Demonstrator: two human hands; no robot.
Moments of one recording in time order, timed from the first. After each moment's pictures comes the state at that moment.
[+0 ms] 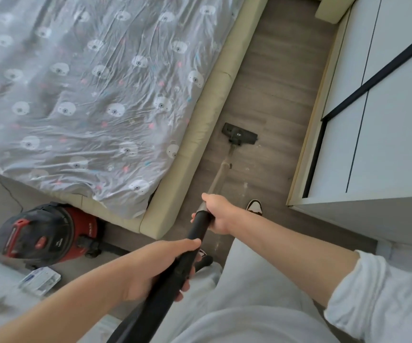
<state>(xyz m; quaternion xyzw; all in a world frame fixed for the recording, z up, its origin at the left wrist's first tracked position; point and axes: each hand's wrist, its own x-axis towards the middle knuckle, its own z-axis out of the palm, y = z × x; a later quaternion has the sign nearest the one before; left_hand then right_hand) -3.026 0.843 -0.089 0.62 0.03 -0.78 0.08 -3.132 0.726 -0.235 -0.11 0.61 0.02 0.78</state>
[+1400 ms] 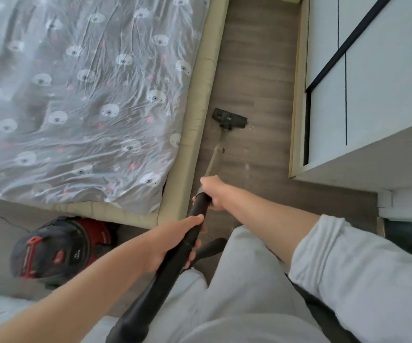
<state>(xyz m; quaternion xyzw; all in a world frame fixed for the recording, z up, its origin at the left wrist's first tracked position) -2.950 0.908 -0.137 0.64 -0.06 -0.76 0.06 -3.050 0.791 -0.274 -0.17 0.66 -0.06 0.73</state>
